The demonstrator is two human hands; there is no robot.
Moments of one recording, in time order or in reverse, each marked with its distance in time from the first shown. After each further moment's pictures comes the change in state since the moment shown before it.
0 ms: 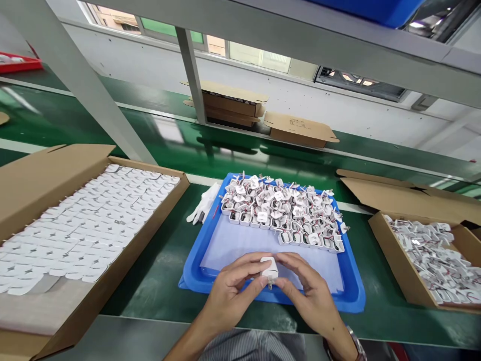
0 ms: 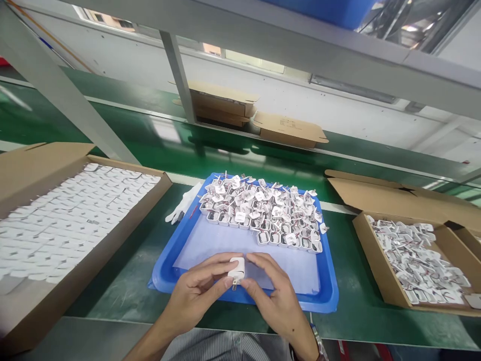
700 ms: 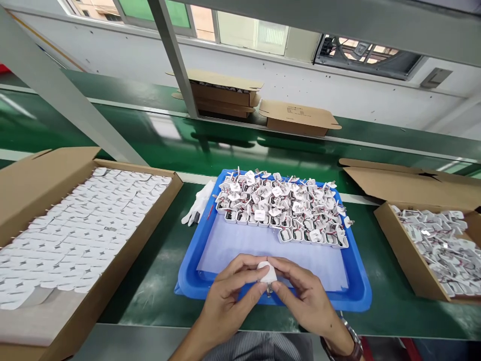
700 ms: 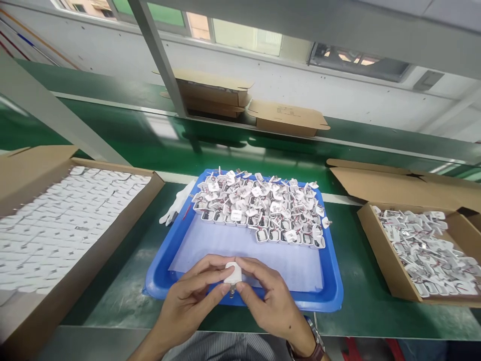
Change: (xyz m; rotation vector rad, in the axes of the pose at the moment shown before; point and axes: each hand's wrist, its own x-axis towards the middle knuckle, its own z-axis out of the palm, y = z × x) left_hand -0.003 0.004 -0.002 0.168 0.010 0.066; right_hand 0.000 0.003 0.010 0.233 -0.092 0.041
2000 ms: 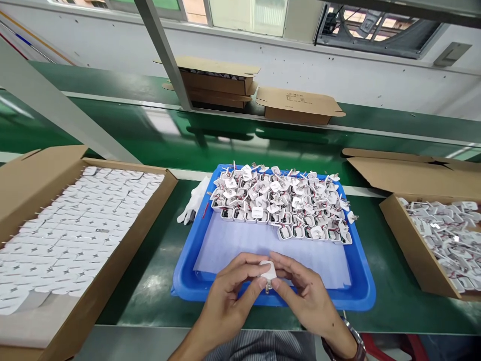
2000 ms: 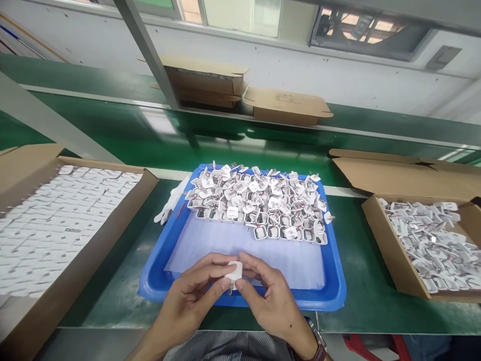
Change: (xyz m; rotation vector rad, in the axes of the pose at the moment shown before) left_hand 0.004 0.004 0.006 -0.012 -0.027 -0.183; right_hand -0.005 0.010 0.001 0.177 0.043 0.267
